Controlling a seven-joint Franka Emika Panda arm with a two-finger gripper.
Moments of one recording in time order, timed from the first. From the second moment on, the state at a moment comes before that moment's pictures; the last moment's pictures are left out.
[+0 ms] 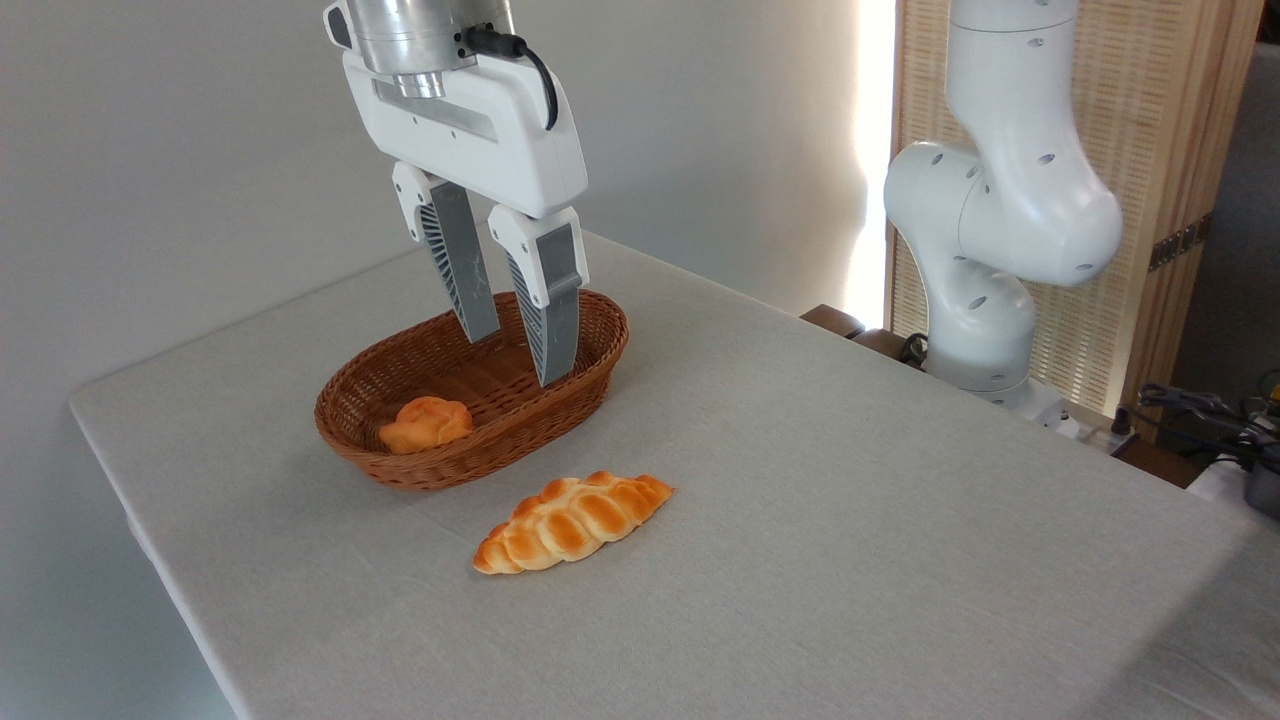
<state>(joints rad) -0.06 0.03 0.03 -1.53 -0.02 1.54 0.72</state>
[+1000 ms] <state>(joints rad) -0.06 0.03 0.01 -1.53 -0.05 1.54 0.72</state>
